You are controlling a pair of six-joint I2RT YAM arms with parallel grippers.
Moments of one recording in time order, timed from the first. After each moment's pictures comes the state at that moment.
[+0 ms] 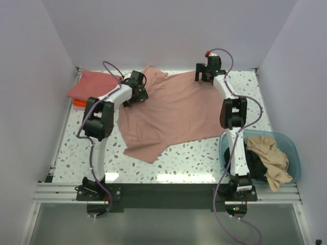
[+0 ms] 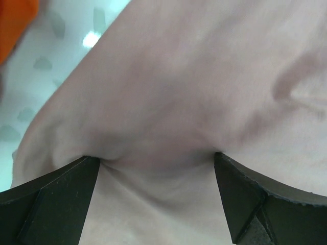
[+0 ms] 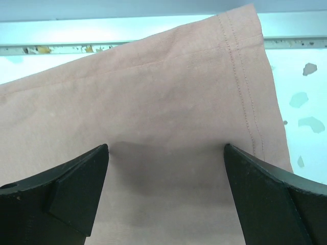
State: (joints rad) left arm -0.31 2.21 1.69 -0.54 -0.31 -0.67; right arm 0.11 2.71 2.48 -0.48 0.06 0.13
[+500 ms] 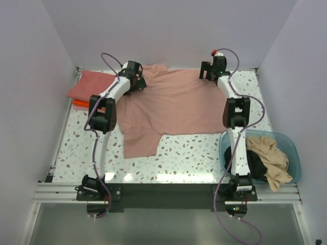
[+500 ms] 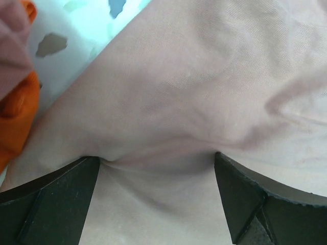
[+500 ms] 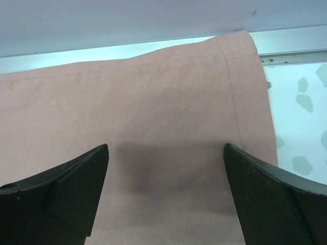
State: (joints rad) left arm -0.24 2.46 2.10 -0.59 -0.26 -0.59; right arm 0.07 2.72 2.45 -0.35 0.05 0.15
